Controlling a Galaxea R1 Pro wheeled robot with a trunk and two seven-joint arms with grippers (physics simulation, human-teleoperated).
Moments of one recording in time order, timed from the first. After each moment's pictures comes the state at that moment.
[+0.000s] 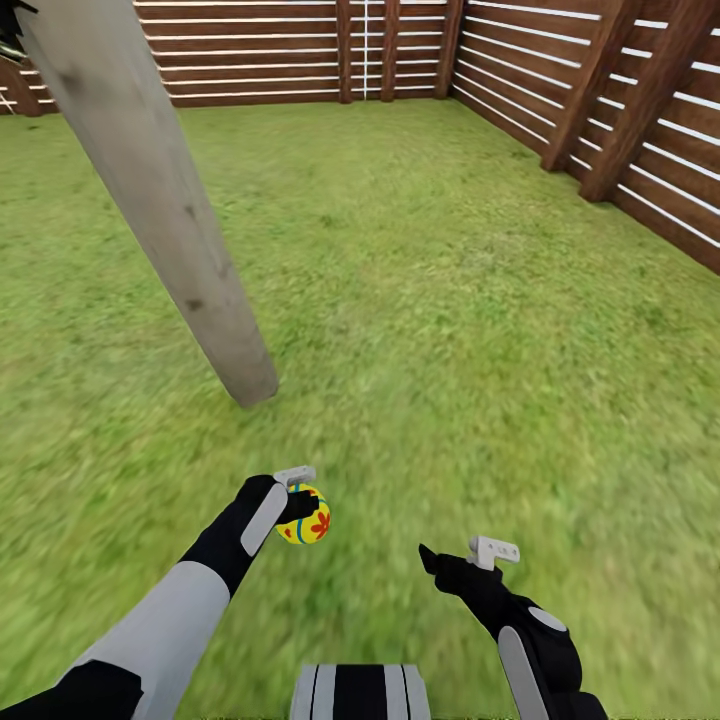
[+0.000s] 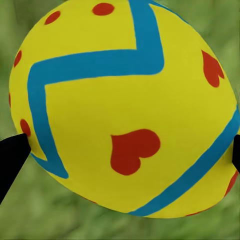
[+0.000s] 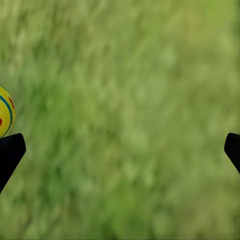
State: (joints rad) left arm -0.80 -0.10 -0.20 -0.72 0.56 0.72 0.41; right arm -0.12 0.13 0.01 -1.57 -0.25 0.60 -0.02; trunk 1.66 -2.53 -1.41
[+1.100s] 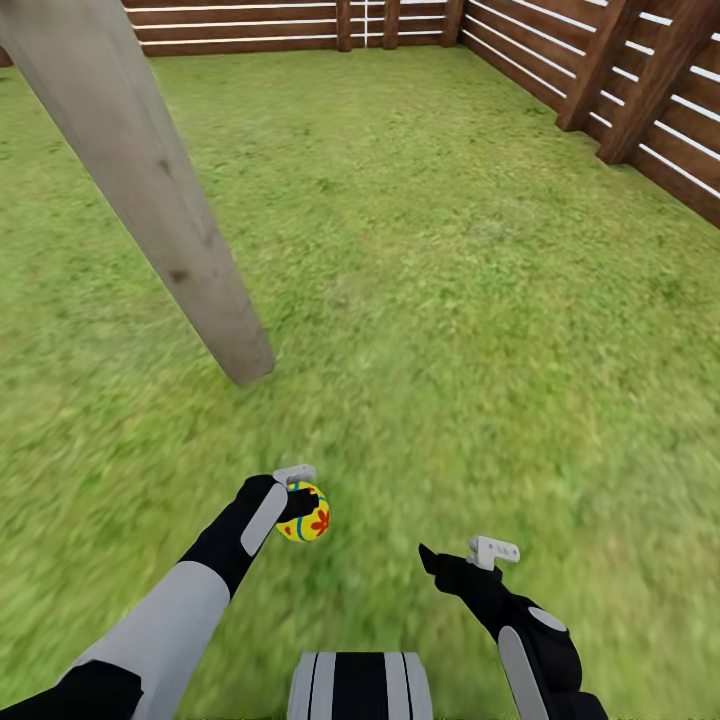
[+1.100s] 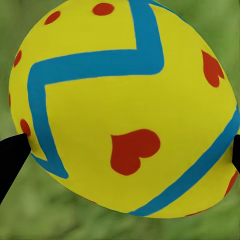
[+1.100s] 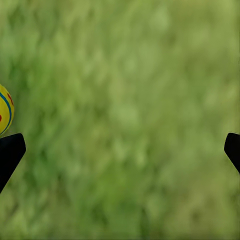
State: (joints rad) left arm -0.80 -0.10 -0.20 -0.72 0.56 0.70 0.41; right arm -0.12 0.13 0.01 -1.57 -0.25 0.60 -0.02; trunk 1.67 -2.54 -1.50
